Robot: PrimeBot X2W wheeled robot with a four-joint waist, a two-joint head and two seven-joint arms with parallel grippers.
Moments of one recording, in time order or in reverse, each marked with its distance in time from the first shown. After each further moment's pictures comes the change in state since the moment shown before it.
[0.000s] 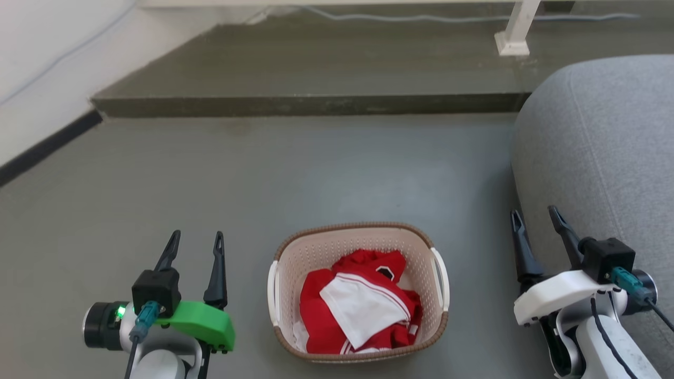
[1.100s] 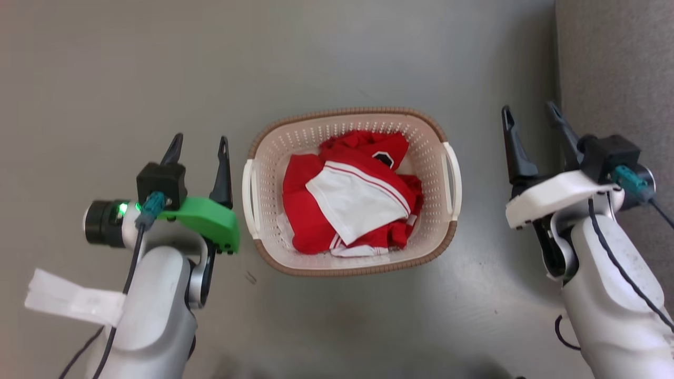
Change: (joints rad) left arm -0.334 -0.042 -0.029 0.172 0.002 -0.007 0.058; right arm -0.322 0.004 -0.001 0.113 -0.028 0.057 -0.002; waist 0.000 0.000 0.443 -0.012
